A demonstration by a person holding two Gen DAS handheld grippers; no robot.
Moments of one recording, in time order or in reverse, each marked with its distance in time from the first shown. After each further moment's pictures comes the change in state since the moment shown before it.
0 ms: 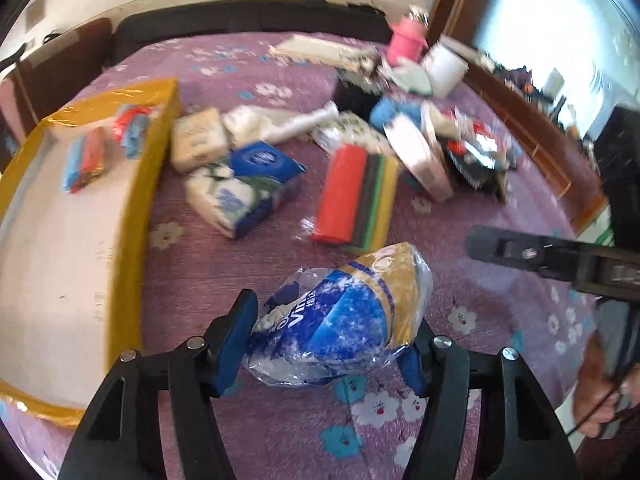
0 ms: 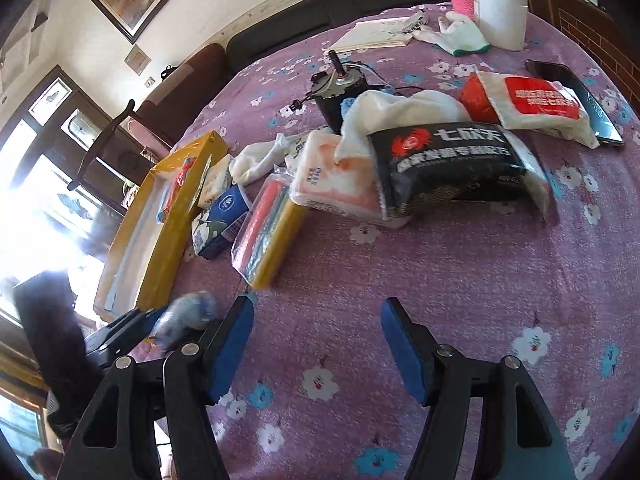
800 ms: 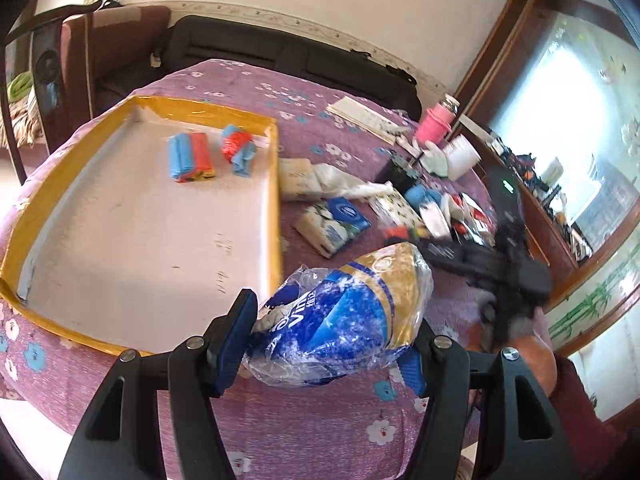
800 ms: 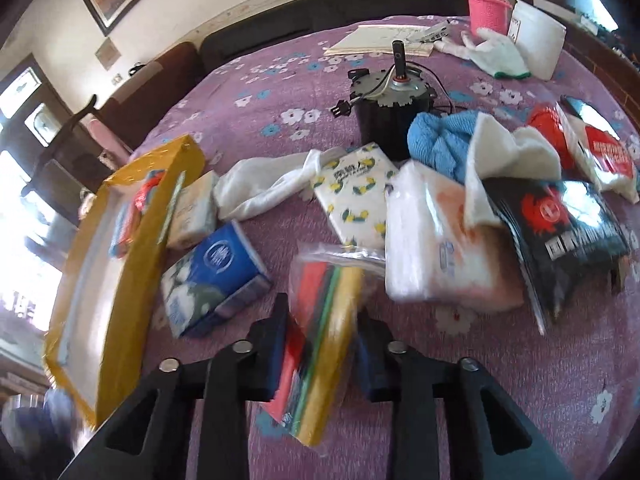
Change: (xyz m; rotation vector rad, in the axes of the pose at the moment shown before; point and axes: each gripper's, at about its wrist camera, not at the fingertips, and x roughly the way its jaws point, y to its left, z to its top) left arm -0.088 0.080 -0.018 -0.222 -0.162 -0.057; right arm 0.076 0.051 0.038 -0.015 -0.035 -0.152
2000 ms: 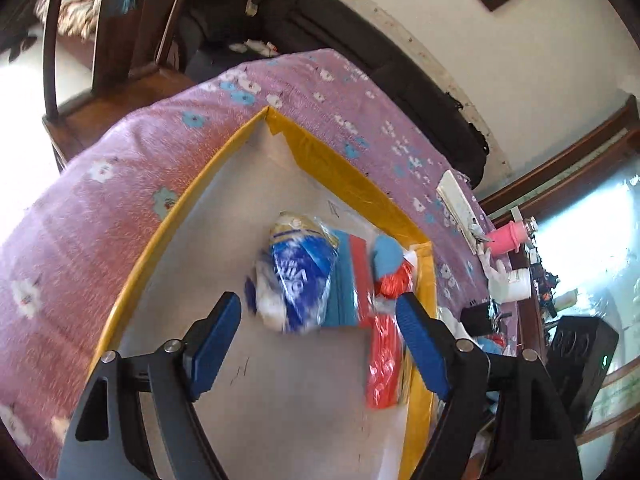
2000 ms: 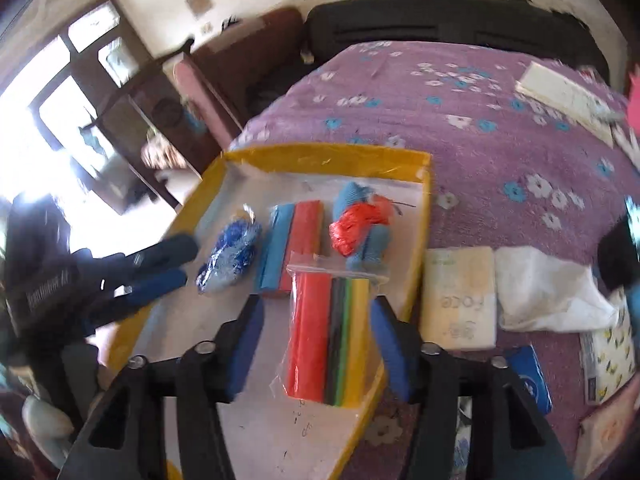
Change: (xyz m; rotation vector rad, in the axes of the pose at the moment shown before) left arm 0.050 0.180 0.119 -0.401 0.023 0.009; right arm 0.058 0.175 0.054 -0.225 0.058 0.211
